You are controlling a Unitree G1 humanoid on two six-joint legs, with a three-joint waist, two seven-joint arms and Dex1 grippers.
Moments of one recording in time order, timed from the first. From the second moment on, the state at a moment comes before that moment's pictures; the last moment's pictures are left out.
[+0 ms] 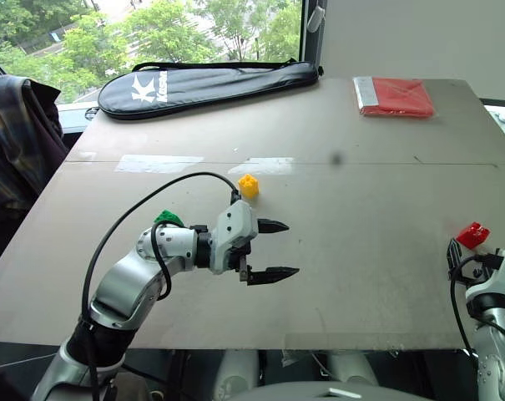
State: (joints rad) left arm -0.29 0.68 -0.17 -0.46 -0.51 0.56 -1.04; right arm 0.20 -0.19 -0.45 -0.23 0.25 0.15 0.03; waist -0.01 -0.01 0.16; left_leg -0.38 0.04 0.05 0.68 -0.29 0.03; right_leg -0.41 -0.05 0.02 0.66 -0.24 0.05
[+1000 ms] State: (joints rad) left arm -0.23 0.70 -0.18 -0.49 -0.49 0.54 -1.00; right arm 0.23 -0.29 -0.18 -0.33 0.34 0.15 0.40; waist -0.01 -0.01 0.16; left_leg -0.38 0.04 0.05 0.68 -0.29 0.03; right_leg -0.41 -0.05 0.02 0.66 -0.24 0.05
